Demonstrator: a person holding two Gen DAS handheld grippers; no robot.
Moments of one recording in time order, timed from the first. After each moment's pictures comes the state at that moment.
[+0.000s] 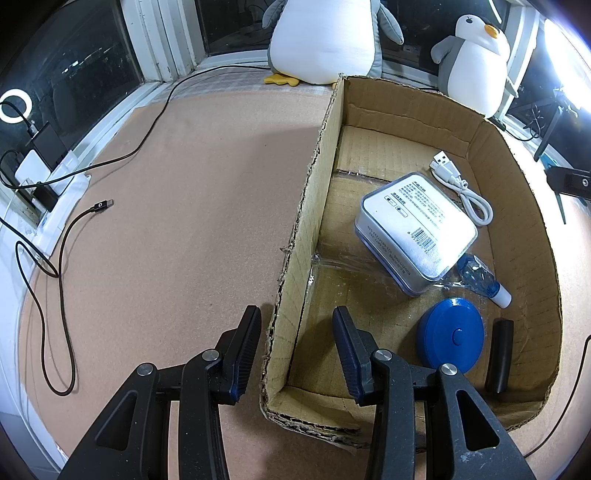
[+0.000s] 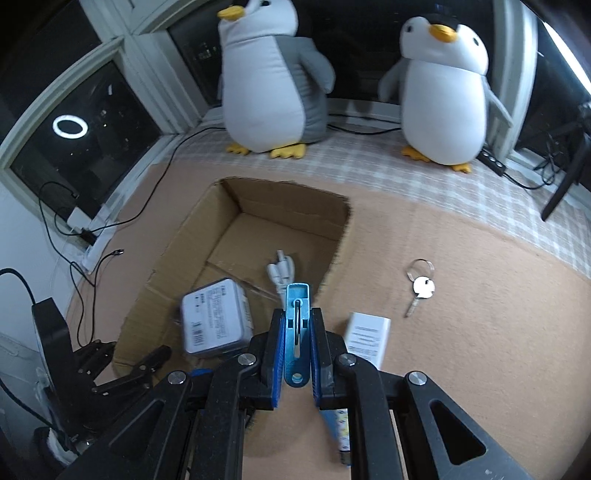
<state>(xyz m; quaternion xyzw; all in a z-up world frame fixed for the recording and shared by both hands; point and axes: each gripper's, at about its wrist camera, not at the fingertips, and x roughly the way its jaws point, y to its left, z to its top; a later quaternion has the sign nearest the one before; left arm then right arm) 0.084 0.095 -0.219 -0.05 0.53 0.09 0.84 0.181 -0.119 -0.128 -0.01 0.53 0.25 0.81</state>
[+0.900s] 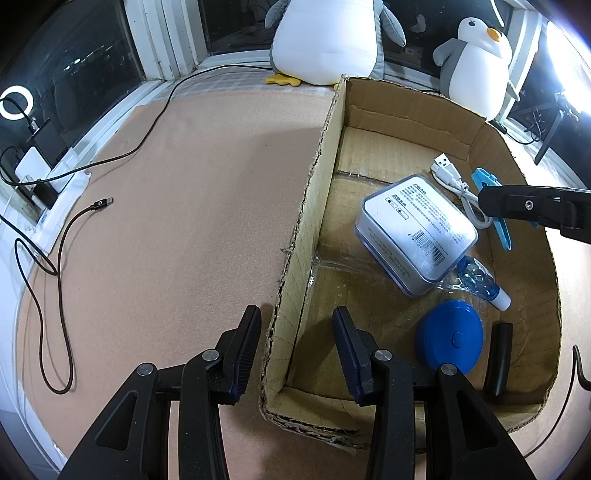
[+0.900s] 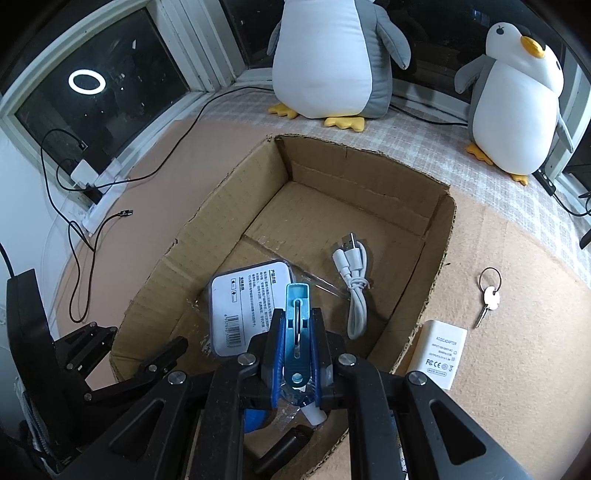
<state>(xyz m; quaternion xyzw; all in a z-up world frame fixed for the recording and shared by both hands) 0.083 0.099 -0.218 -0.05 0.53 0.09 0.84 0.170 -0.059 -0.156 -0.07 0.55 0.28 0.78</state>
